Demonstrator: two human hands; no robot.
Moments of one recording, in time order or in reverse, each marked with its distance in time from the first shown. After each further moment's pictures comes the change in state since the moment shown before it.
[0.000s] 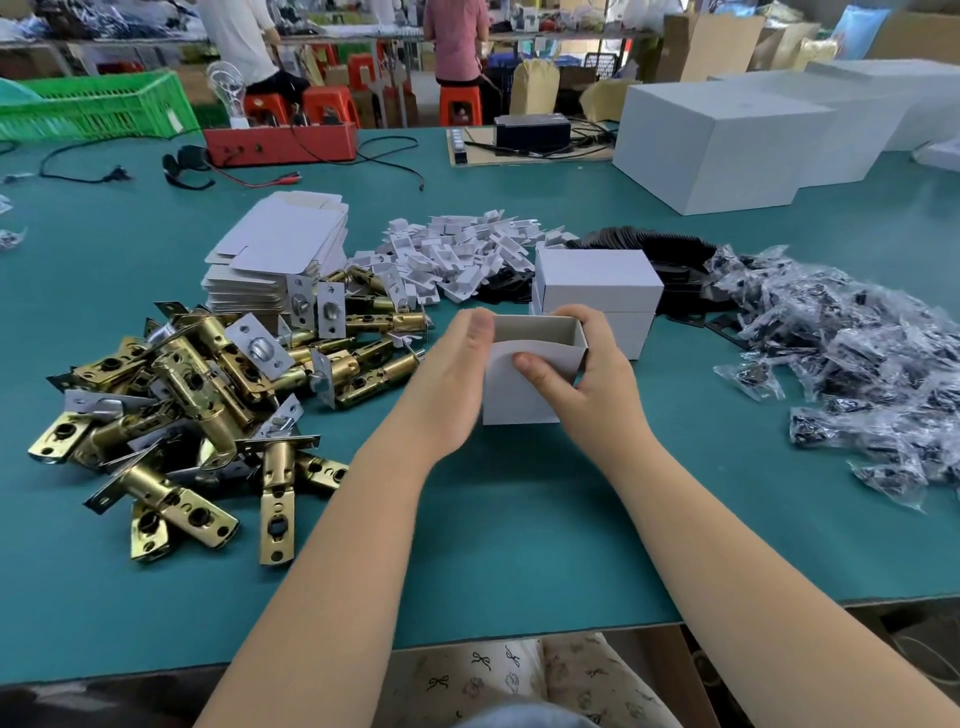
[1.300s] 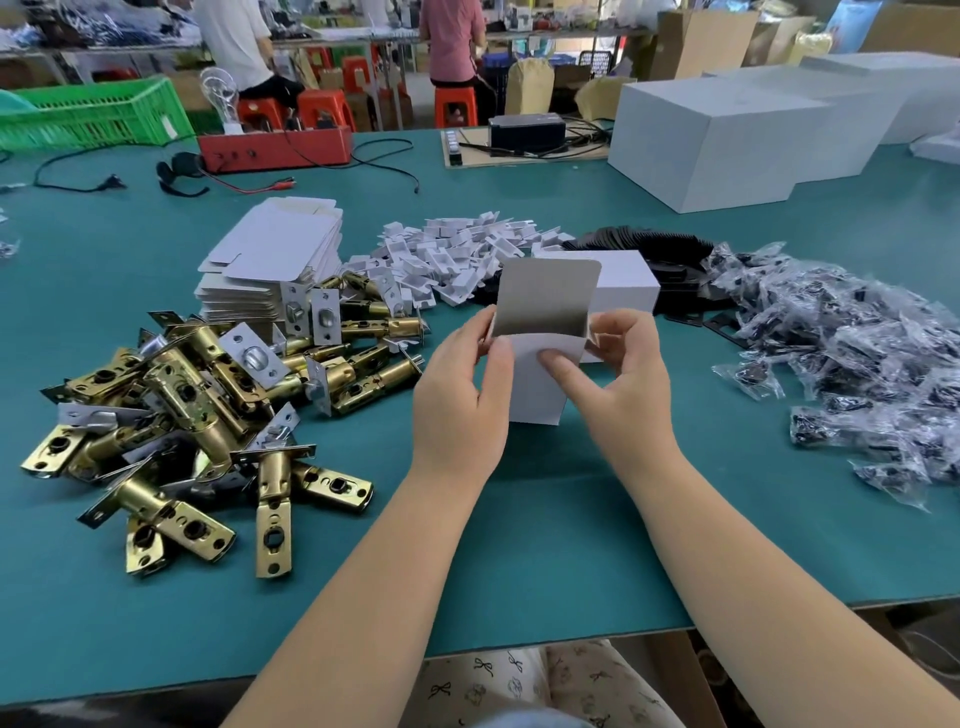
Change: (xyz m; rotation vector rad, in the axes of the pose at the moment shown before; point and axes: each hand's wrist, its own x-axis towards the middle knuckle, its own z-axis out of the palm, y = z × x) left_hand -0.008 -0.003 0.032 0.140 0.439 0.238; right_hand -0.003 0.007 -0.010 0.112 0.218 -0.069
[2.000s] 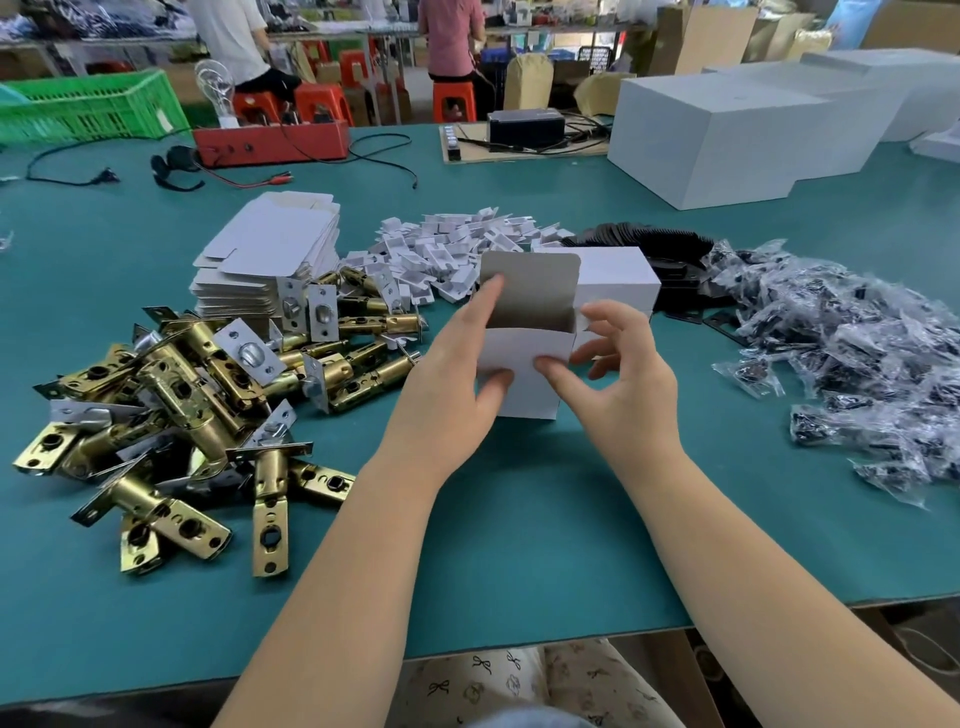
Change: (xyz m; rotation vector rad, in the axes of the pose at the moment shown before) left_hand 0.015 -0.017 -0.019 0.214 -0.312 0.138; right_hand -0.002 -0.005 -0.001 -0.215 0.008 -0.174
